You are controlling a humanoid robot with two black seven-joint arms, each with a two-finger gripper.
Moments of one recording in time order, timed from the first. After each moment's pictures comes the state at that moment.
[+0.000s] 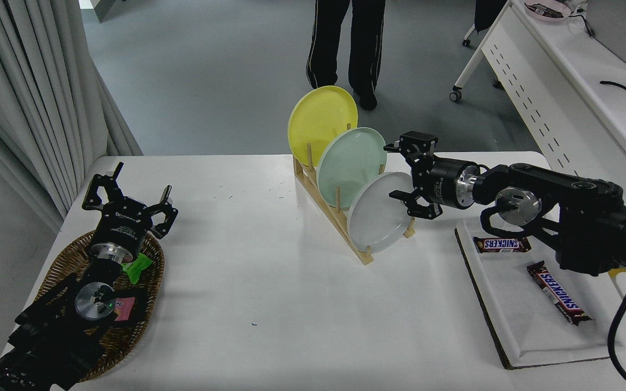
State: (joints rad) left arm -0.51 0.25 -1.06 -0.52 0.07 -0.57 -0.44; right arm 1.20 -0.31 -0.12 0.72 0.17 0.25 0.03
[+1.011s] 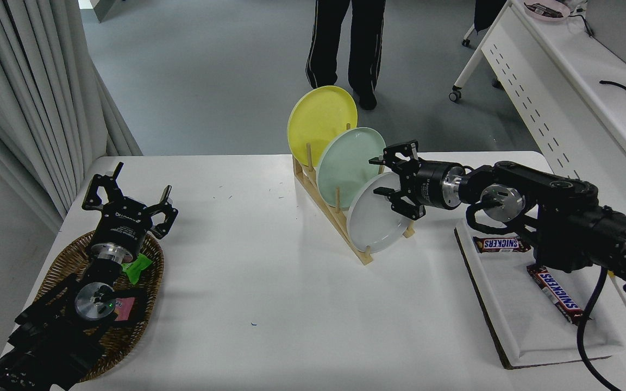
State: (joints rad) left arm -0.51 0.25 -1.06 -0.52 0.07 -0.57 -0.44; right arm 1.18 -0.23 -0.09 0.61 0.18 0.31 -0.05
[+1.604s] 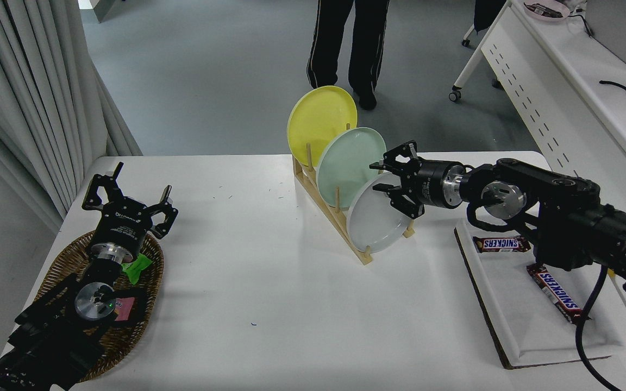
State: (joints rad) left arm -0.51 0.25 -1.06 -0.52 0.07 -0.57 -0.44; right arm 1.19 -0.23 -0.07 0.60 0.18 0.30 -0.08
